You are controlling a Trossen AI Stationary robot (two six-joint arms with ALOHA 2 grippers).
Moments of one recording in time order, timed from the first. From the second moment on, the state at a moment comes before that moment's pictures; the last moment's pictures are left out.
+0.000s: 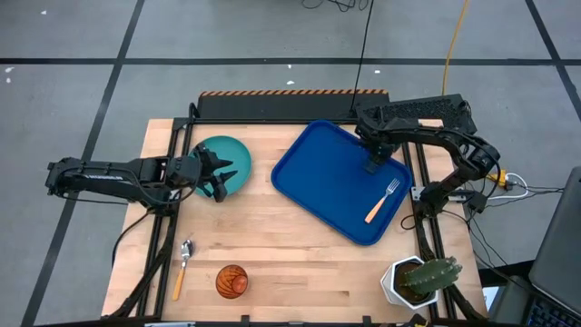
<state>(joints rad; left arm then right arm) 0.01 0.76 0.65 -0.47 -0.42 -0.24 -0.77 1.53 0.83 -0.84 0.27 -0.10</state>
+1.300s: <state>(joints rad) 0.01 0.76 0.65 -0.47 -0.42 -0.25 -0.63 1.53 0.78 -0.75 0.17 -0.46</state>
